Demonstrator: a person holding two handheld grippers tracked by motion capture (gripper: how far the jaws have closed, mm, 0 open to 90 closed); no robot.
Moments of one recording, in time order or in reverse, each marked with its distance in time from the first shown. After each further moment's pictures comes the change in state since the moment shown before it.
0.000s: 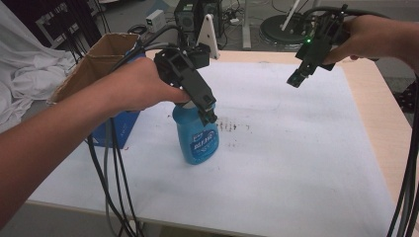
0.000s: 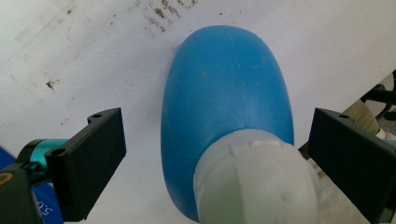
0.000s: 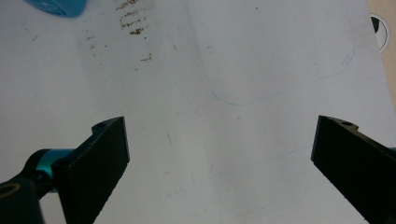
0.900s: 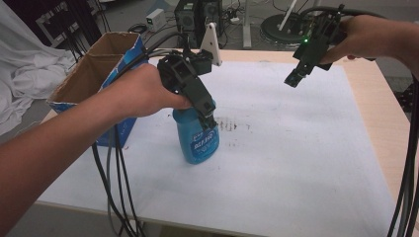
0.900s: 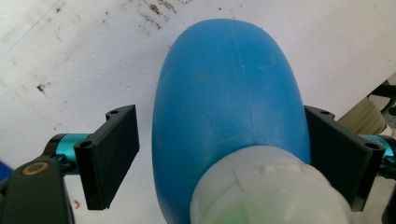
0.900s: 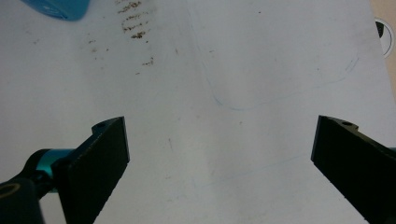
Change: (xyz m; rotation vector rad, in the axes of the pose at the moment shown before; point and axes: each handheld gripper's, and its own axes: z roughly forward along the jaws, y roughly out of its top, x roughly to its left) left arm 0.000 0.000 0.011 -0.001 -0.004 0.016; right arm 0.000 0.005 0.004 0.001 0.008 -0.009
